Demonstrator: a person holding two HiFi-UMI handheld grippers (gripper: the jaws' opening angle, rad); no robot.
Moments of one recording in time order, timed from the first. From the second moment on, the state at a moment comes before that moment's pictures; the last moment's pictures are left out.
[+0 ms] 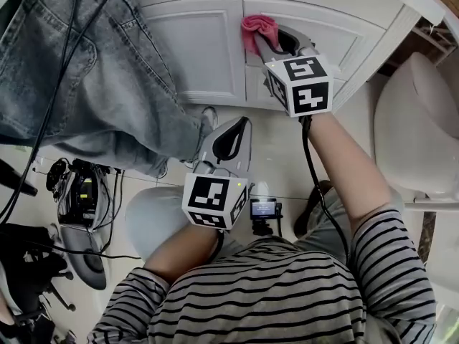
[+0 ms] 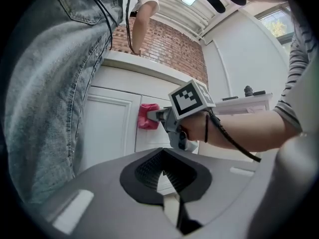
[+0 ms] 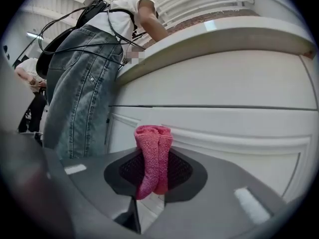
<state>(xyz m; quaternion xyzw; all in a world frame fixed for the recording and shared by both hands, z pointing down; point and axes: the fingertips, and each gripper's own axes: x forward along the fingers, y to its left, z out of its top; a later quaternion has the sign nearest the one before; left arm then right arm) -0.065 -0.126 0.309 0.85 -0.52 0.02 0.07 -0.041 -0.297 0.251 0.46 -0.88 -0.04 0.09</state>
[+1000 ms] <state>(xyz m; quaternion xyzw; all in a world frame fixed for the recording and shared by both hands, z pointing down) -0.036 -0.130 0.313 0.86 -0.50 0.03 0.07 0.206 -0.264 0.263 0.62 -0.78 0.03 0.08</state>
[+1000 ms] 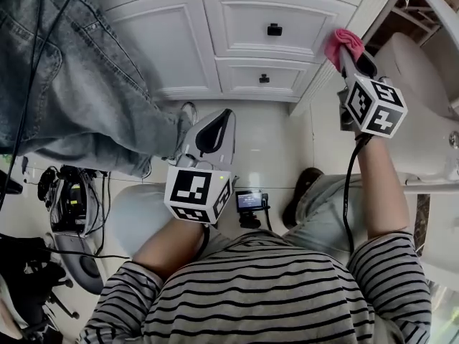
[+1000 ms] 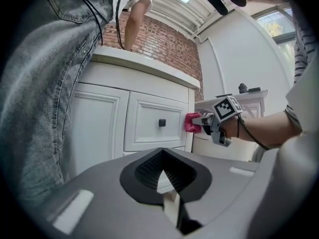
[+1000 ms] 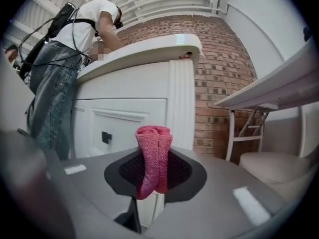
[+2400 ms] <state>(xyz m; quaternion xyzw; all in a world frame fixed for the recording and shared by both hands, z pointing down) -0.025 -0.125 0.311 0.87 -0.49 0.03 0.07 0.174 -0.255 0.328 0.61 -0.78 0.03 0.10</state>
